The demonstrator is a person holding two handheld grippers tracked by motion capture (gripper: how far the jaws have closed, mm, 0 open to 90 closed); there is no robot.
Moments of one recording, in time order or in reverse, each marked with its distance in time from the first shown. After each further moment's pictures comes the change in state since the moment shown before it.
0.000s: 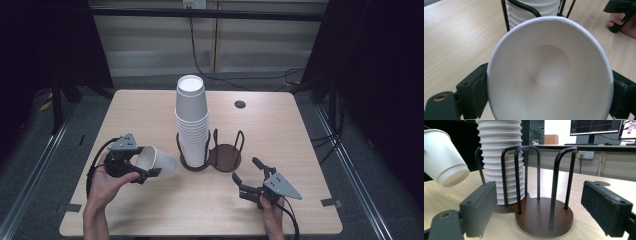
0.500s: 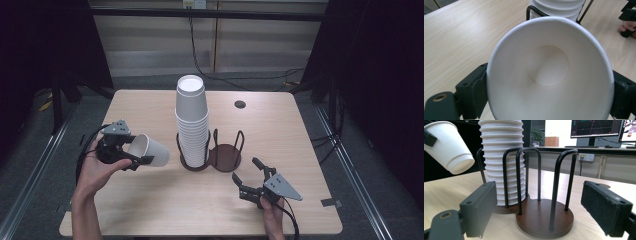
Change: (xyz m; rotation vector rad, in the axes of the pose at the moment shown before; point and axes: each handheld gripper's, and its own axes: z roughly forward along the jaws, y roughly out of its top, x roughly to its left) left arm 0.026 0.023 -0.015 0.073 0.060 -0.027; right arm 0.000 0.000 -0.001 -0.009 0.002 -0.006
